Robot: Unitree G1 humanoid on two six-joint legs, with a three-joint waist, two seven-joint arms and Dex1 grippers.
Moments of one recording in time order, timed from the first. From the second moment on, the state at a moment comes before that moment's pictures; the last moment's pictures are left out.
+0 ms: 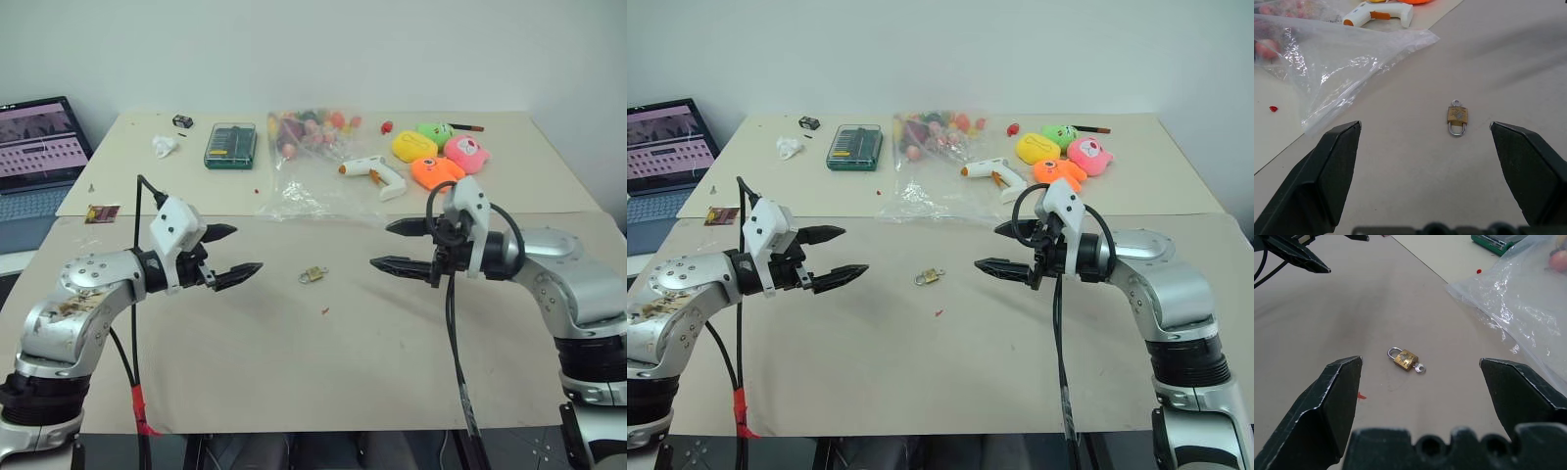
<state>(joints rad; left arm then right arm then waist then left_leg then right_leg) -0.31 0.80 0.13 -0.34 -0.51 0.63 -0.85 -0.54 -0.74 -0.01 -0.20 0.51 0.69 1.02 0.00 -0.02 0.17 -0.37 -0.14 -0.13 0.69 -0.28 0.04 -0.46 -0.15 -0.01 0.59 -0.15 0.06</state>
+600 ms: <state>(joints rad) -0.52 0.54 -0.26 -0.04 -0.24 0.40 -0.93 -0.49 -0.76 -0.01 -0.26 0.51 0.69 0.95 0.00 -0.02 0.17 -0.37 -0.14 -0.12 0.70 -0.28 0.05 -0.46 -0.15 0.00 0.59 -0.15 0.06</state>
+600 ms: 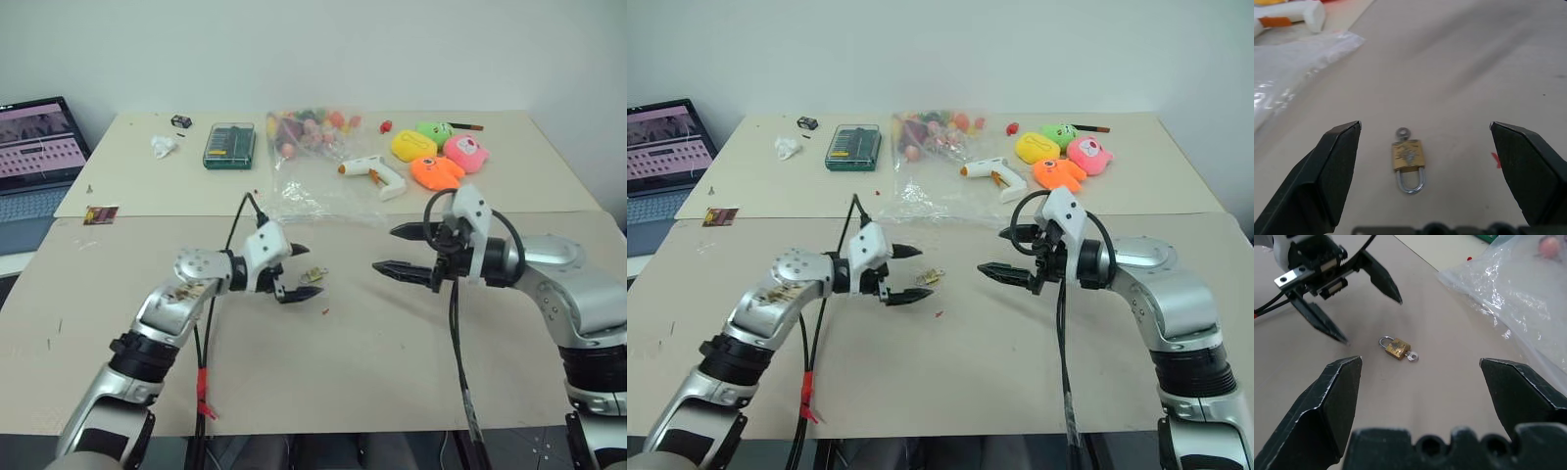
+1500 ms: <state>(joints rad) -0.42 0.37 -0.28 -0.03 -0.10 0.47 -0.63 -0.43 -0.81 -0.06 -0.27 0.51 0.69 0.91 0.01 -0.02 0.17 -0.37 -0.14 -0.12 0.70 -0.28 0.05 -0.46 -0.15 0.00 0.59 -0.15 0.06</state>
